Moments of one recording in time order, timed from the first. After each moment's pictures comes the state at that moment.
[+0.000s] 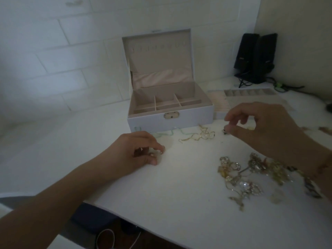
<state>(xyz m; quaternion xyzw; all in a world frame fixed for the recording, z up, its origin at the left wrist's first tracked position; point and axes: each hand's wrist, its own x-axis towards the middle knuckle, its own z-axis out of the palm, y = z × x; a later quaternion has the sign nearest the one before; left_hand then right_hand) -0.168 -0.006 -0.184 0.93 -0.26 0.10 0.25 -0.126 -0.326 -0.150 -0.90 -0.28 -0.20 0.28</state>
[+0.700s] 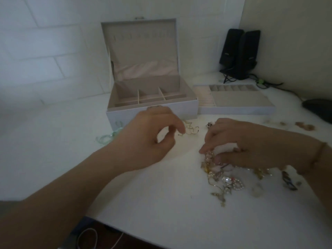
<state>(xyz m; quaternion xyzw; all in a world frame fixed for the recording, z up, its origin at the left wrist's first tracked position) -0.160 -0.088 -0.158 0.88 -0.33 0.21 0.26 -0.125 -0.343 -0.156 -0.87 -0.48 0.04 0.15</state>
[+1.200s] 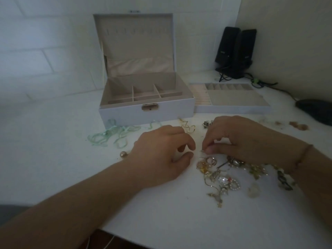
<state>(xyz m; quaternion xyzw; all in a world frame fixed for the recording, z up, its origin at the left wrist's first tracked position) -0.162 -0.113 -0.199 0.91 -0.30 0.19 0.20 -0.123 -0.334 -0.158 -0.90 -0.41 0.00 0.15</state>
